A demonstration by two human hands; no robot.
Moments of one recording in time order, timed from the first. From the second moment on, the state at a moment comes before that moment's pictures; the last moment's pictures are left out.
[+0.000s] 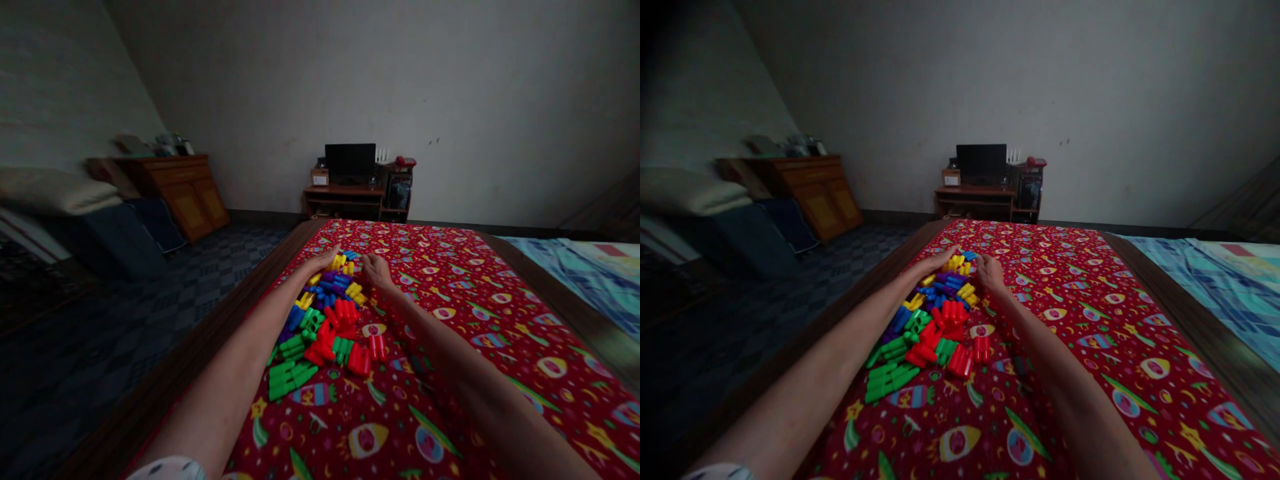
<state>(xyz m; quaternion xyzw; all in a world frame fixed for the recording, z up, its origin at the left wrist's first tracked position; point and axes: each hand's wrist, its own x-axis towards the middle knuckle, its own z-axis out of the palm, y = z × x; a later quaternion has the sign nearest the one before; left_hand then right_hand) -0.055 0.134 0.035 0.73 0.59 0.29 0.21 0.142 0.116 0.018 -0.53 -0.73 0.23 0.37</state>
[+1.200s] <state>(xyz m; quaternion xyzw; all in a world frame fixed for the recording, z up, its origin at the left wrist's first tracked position) -0.074 0.015 0.017 0.78 0.55 0.30 0.02 0.143 0.076 0.020 -0.35 -0.84 0.32 0.26</state>
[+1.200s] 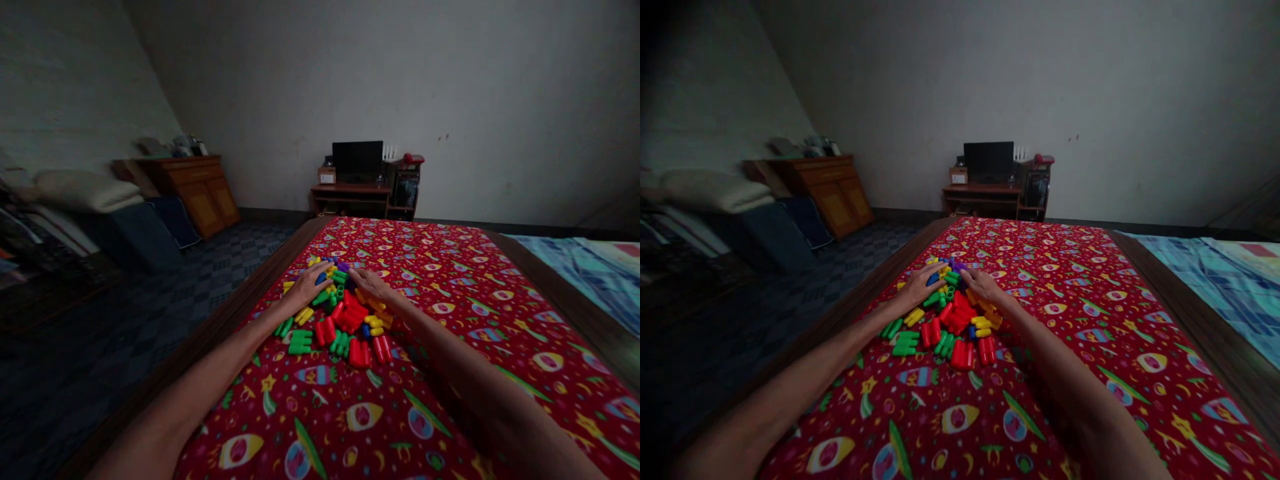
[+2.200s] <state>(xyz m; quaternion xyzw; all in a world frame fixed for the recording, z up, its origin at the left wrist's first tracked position) -0.069 0.096 0.033 0.74 0.61 0.22 0.18 0.262 -0.001 0.010 -0.41 -0.81 0.21 0.35</state>
